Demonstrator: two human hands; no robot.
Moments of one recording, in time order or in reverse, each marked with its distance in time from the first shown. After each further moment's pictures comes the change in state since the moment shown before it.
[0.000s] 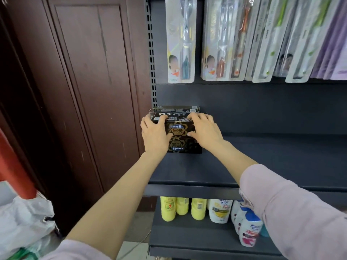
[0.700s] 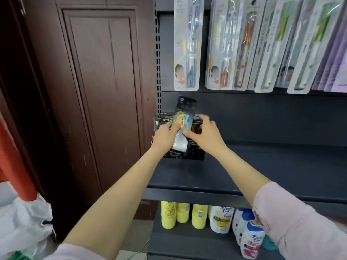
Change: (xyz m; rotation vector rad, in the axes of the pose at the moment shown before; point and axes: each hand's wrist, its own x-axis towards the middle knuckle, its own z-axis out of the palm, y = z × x) left_hand 0.011 0.008 -0.012 -0.612 -0.244 -0.101; right_hand -0.013 -0.012 -0.012 0.530 0.042 0.142
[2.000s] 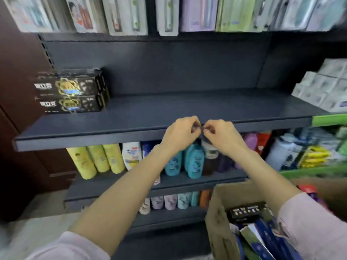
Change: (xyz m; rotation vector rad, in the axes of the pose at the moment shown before) left_hand -0.179 0.133 0.295 0.387 -0.364 0.406; right_hand -0.204 0.212 -0.238 -0.373 0.000 0.220
